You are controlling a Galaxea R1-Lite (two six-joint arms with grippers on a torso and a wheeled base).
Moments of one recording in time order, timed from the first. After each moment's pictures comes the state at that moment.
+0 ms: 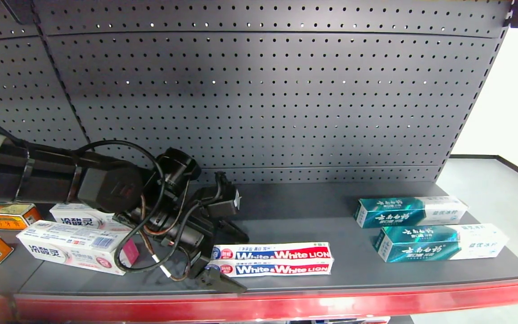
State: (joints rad) left arm -0.38 1.94 -1.25 0.43 -0.80 0.87; right arm 0.14 0.10 -0.17 0.23 0.11 -0.10
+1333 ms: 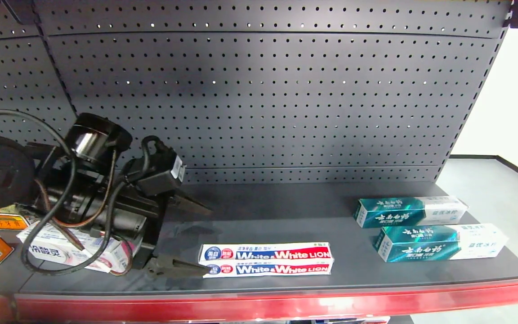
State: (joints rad) left arm -0.25 1.67 -1.15 0.43 -0.81 0.86; right arm 0.16 0.41 -0.29 0.06 0.13 -0.10
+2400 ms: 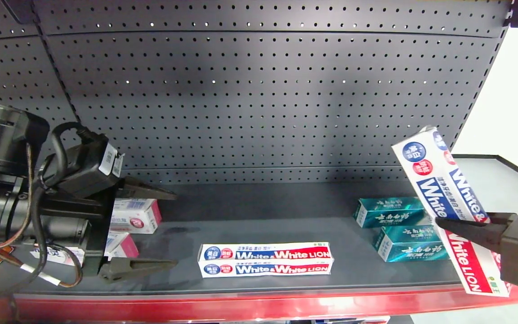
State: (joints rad) left arm -0.14 1.45 -0.99 0.28 -0.80 0.85; right arm 0.46 1.13 -0.73 -0.03 0.04 -0.11
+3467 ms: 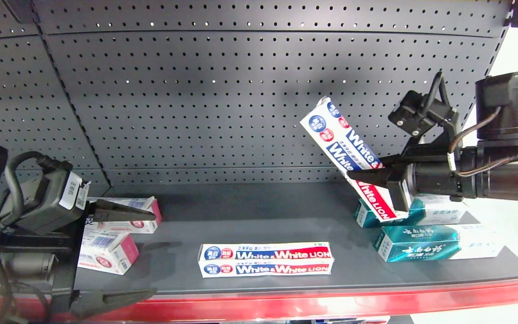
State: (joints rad) left arm -0.09 1.33 -0.83 0.25 -0.80 0.84; right arm 0.49 1.55 -1.12 -0.08 0.25 -0.41
